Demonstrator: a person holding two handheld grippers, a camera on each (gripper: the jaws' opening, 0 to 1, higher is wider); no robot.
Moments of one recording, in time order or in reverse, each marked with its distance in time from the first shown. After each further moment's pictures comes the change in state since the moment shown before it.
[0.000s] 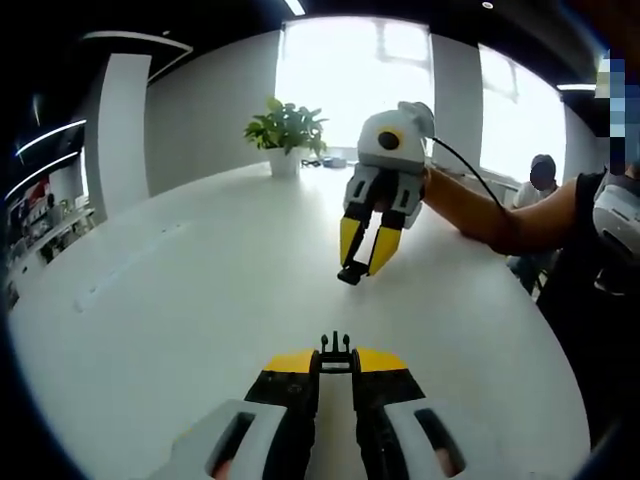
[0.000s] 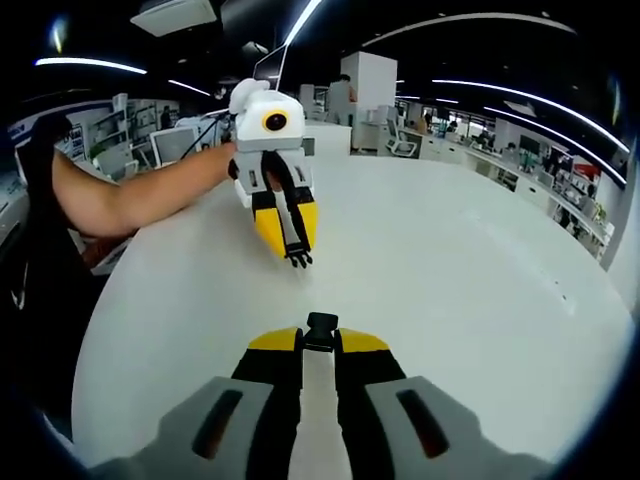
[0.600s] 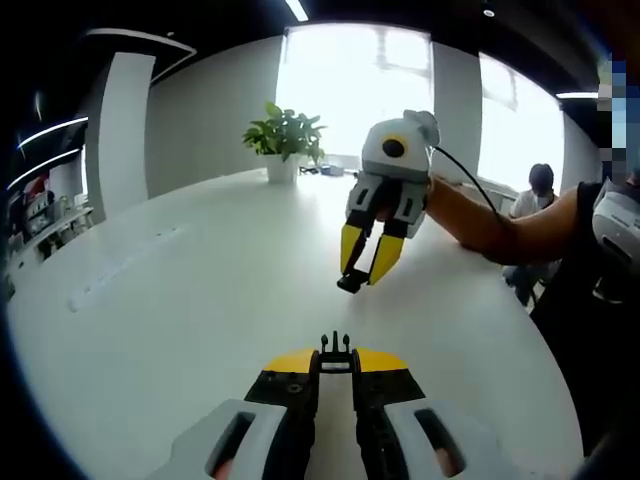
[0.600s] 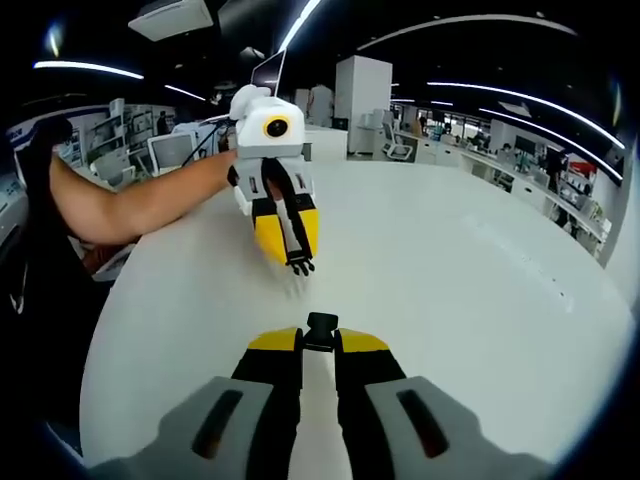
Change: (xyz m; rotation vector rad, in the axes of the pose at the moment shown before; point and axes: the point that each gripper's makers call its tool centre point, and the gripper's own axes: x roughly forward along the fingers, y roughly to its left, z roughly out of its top) left arm 0.003 -0.015 0.006 -0.016 -0.031 -0.025; right arm -0.007 0.013 0.004 0.015 -0.023 -0.018
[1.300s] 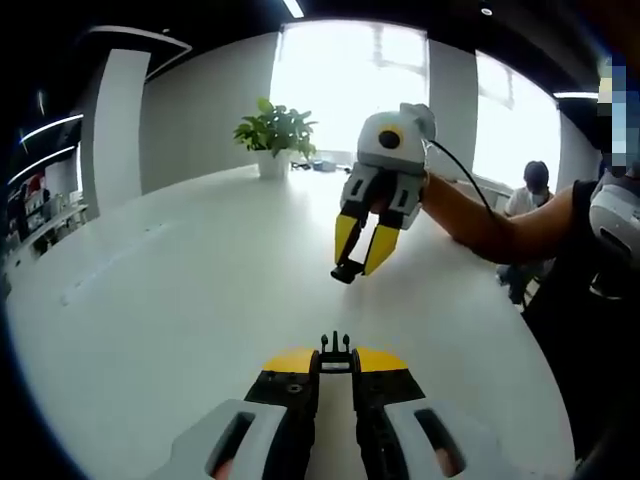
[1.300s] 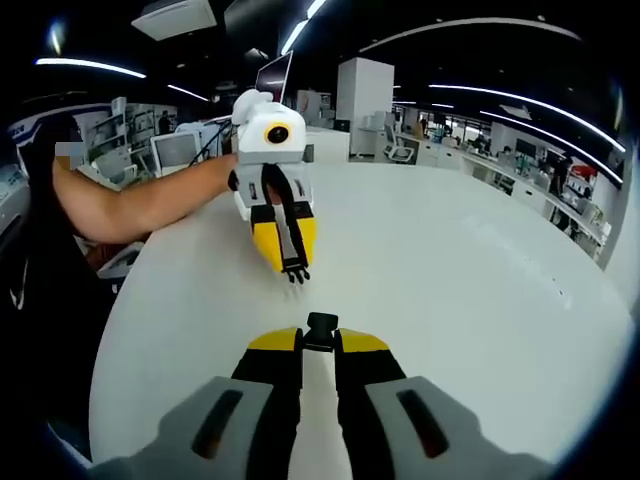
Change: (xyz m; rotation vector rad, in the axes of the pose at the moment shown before) left arm 0.004 -0.018 -0.010 -0.005 0.019 -0.018; right arm -0.006 0.019 -0.003 -0.013 -0.005 0.000
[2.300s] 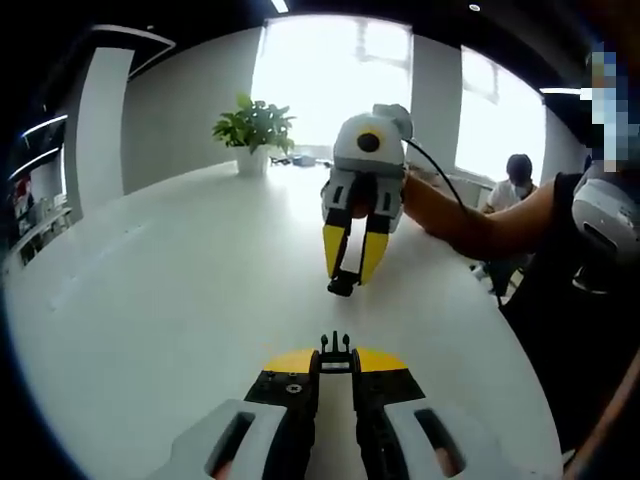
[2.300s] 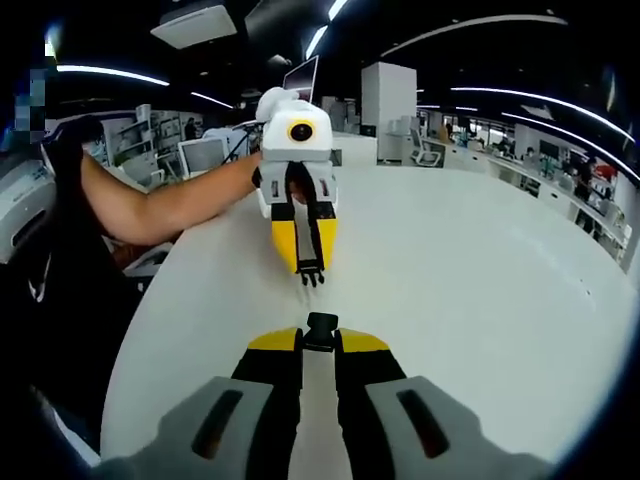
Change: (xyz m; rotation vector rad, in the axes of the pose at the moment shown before) left arm -0.001 -0.024 -0.002 0.027 0.029 -0.073; right arm 0.003 0.027 -0.003 -0.004 -0.030 0.129
